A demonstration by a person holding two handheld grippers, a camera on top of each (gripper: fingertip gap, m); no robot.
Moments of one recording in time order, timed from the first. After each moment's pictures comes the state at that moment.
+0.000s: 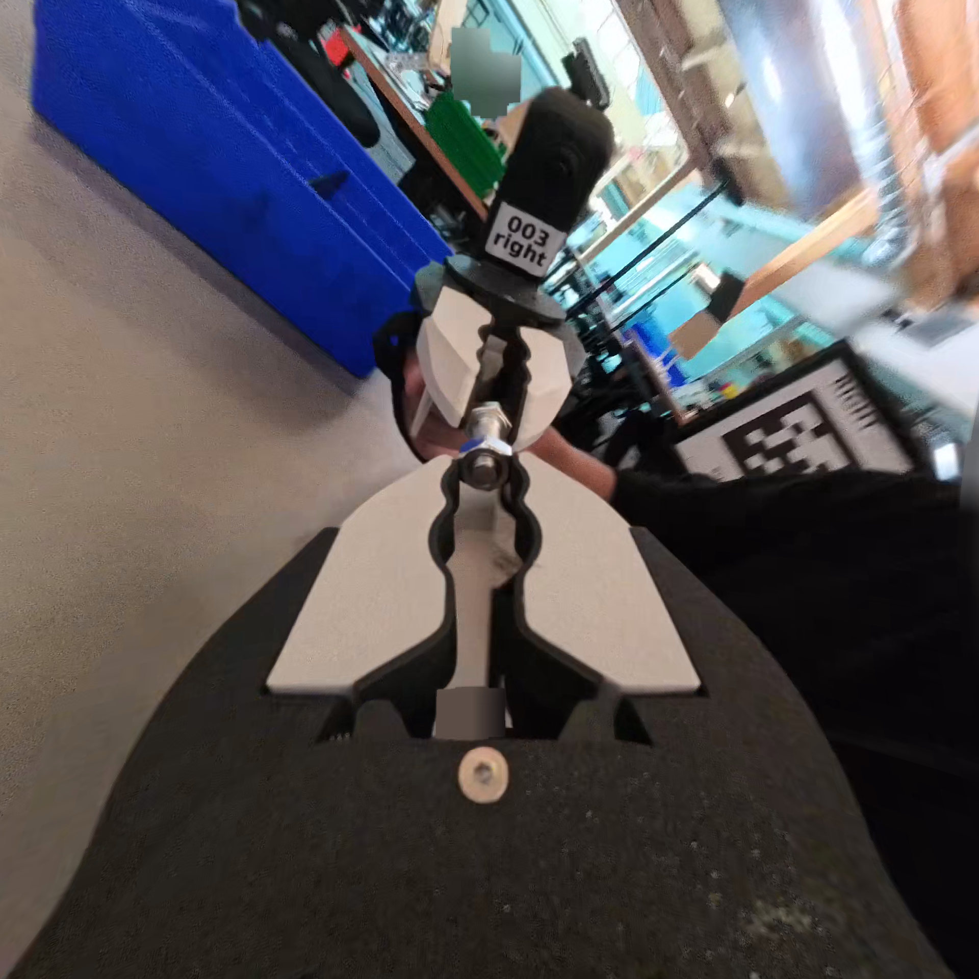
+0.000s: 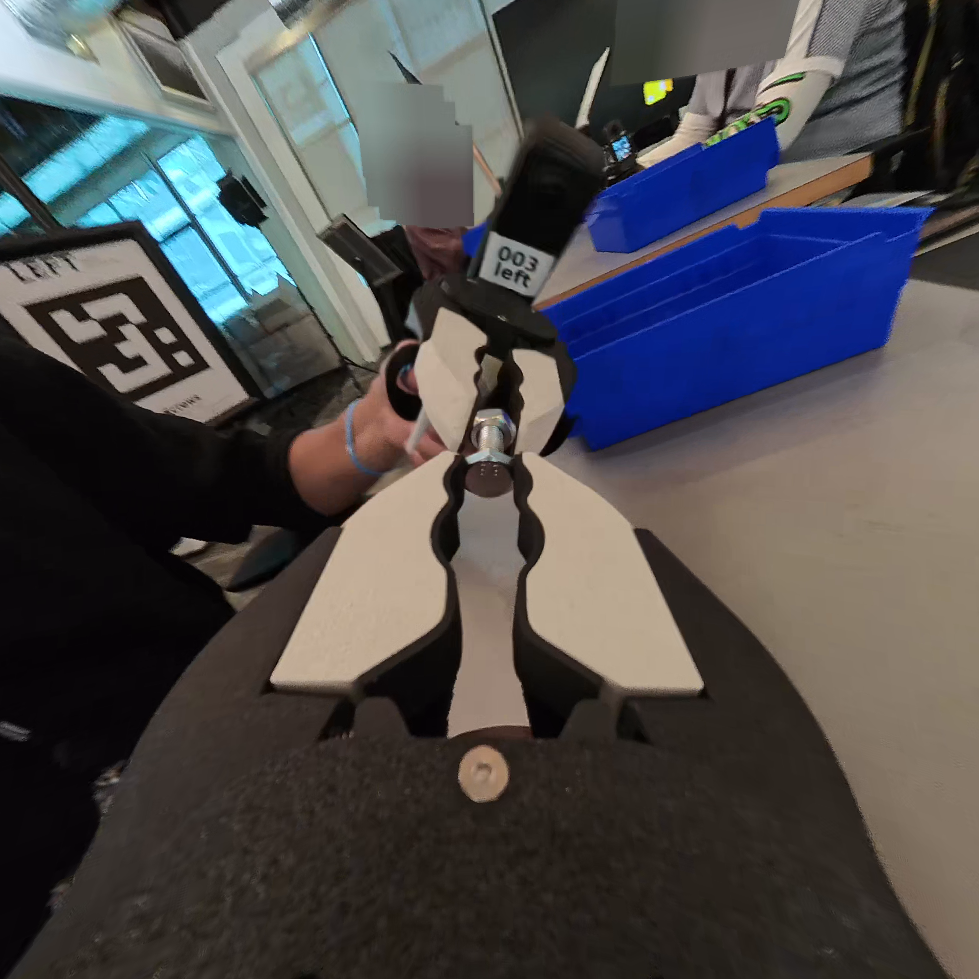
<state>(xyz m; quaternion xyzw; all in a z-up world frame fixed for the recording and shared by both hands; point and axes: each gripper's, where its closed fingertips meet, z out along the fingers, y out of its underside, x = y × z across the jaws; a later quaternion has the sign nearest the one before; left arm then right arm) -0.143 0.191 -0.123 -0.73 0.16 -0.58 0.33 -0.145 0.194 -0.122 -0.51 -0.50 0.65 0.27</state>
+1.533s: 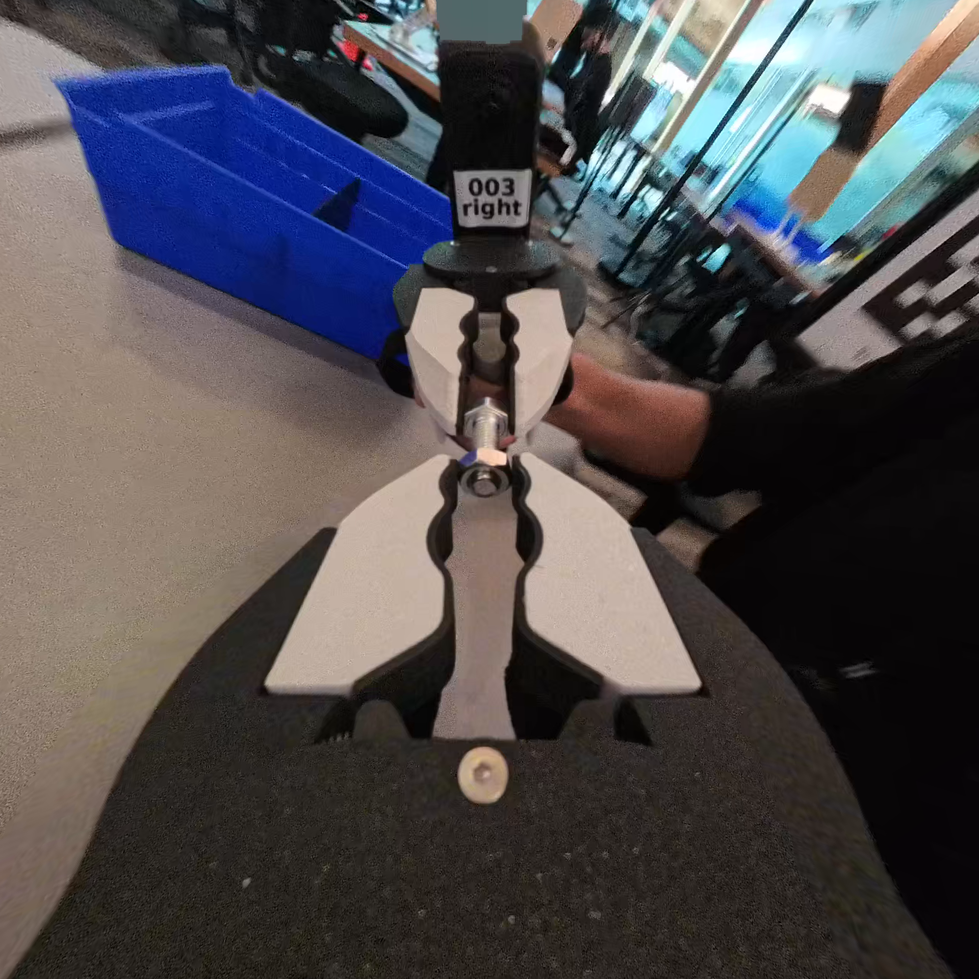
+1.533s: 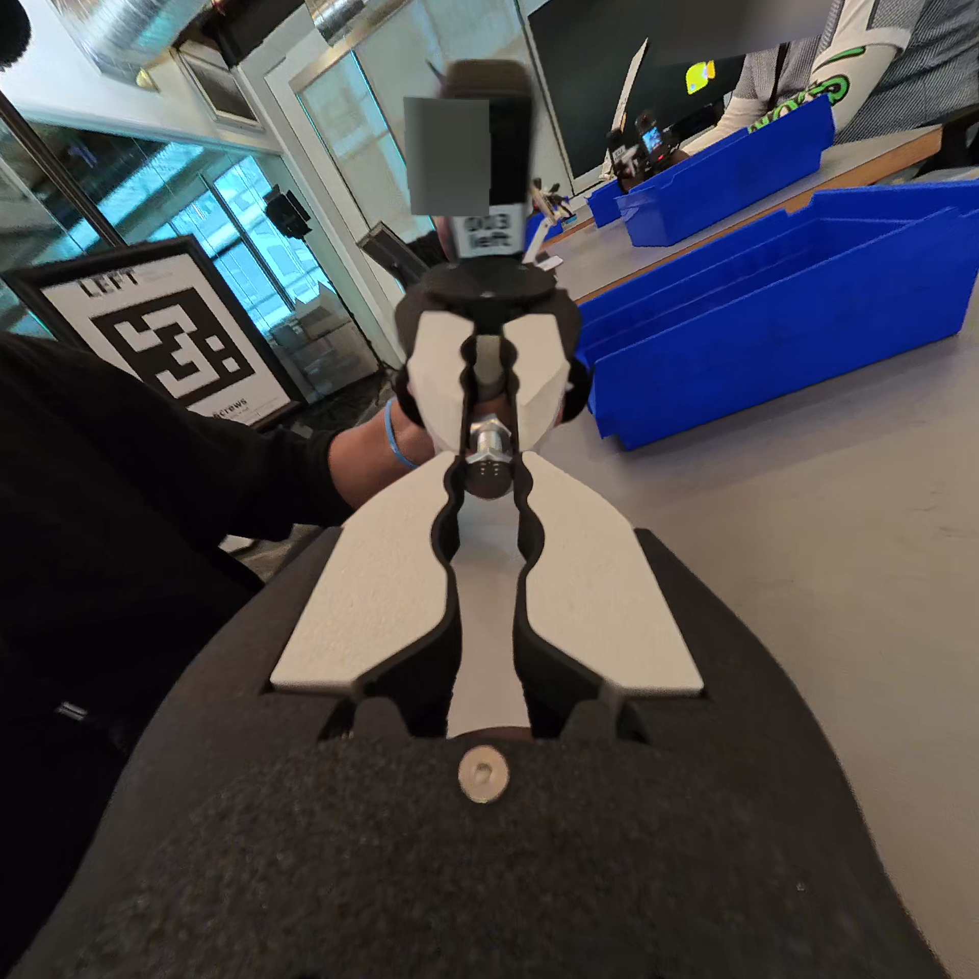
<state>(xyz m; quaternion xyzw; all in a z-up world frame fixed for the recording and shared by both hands) -0.145 0.181 -0.124 -0.73 0.29 -0.47 0.40 -0.144 0.184 -0.121 -0.50 -0.49 0.67 0.24</state>
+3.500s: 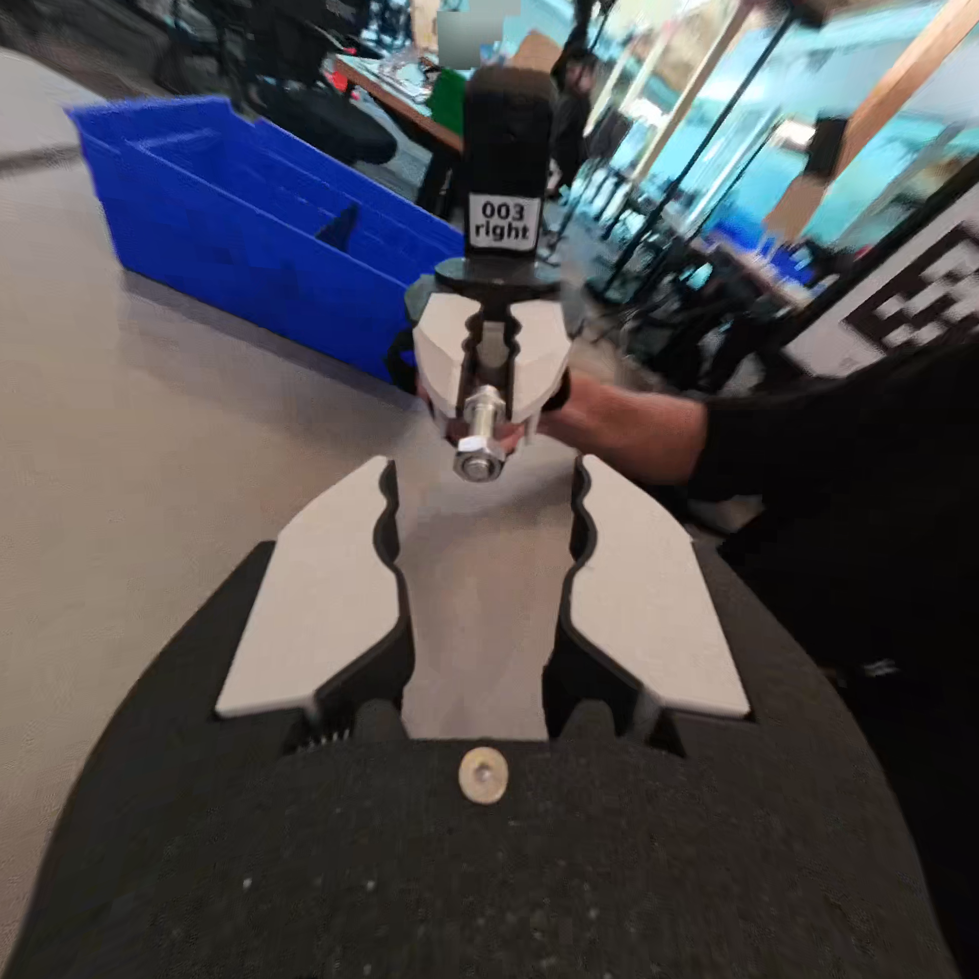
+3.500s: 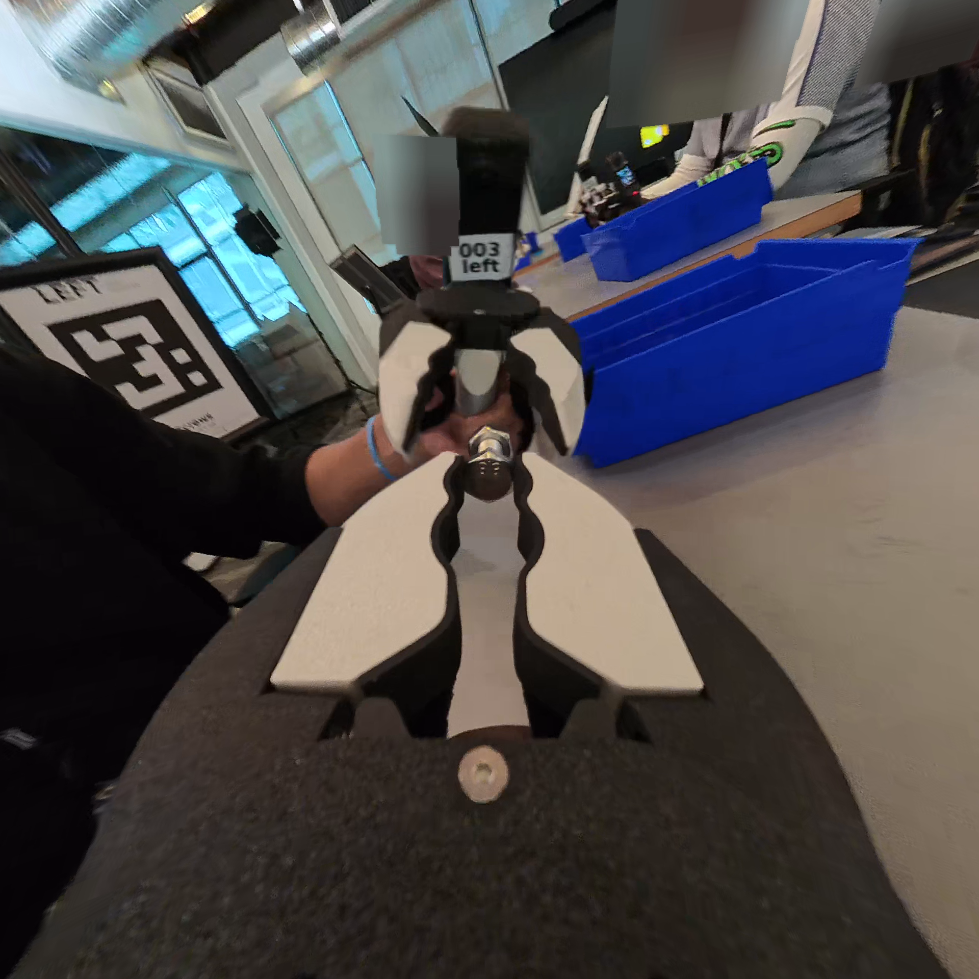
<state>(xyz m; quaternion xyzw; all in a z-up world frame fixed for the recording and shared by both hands) -0.152 0.187 -0.121 -0.72 0.30 -0.47 0.41 -0.142 0.194 -0.117 -0.50 -0.48 0.66 0.28</state>
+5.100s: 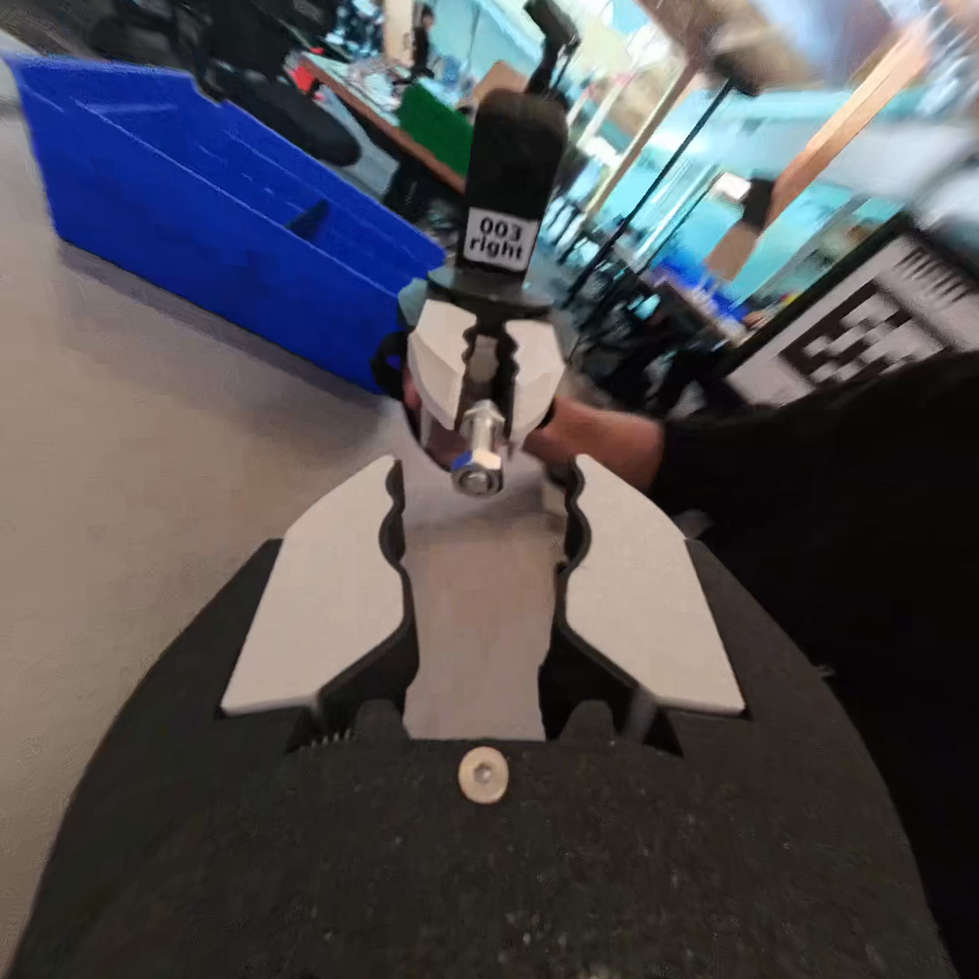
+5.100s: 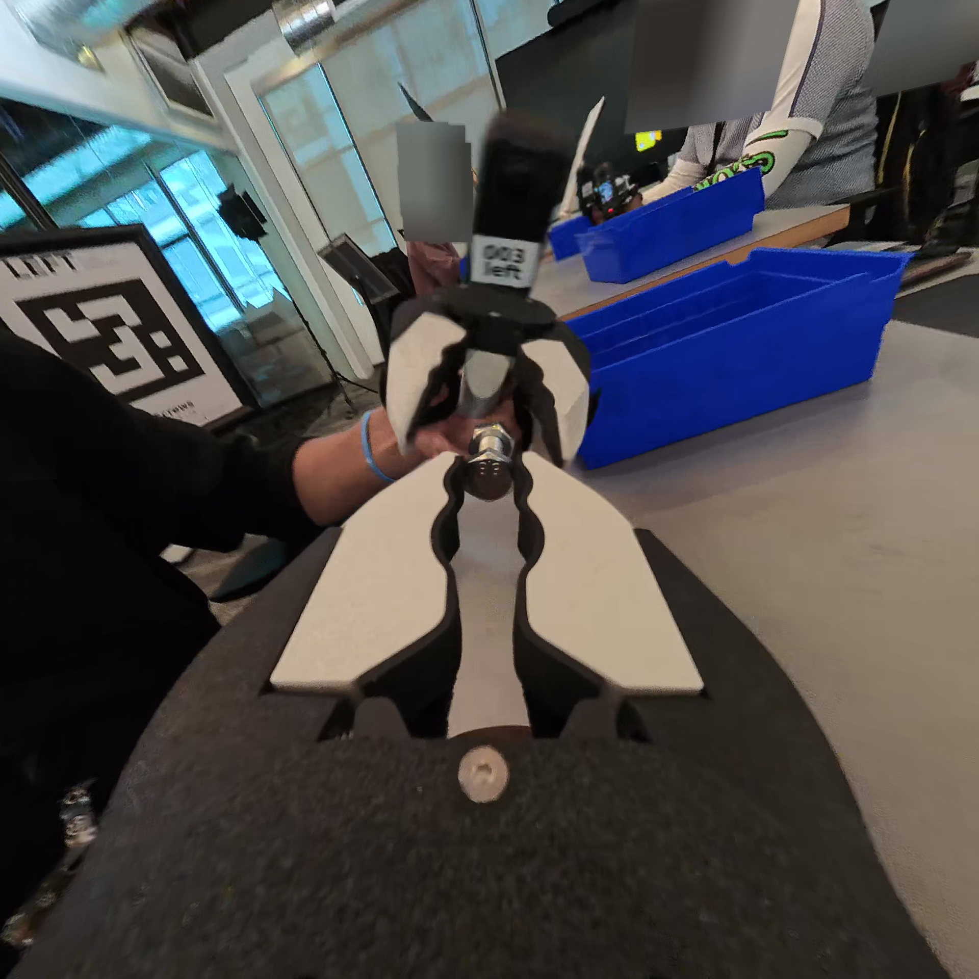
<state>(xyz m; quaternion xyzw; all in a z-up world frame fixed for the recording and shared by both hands) -0.150 0.181 -0.124 -0.71 0.27 -0.52 0.39 -0.144 0.190 -0.119 -0.49 -0.49 0.65 0.30</state>
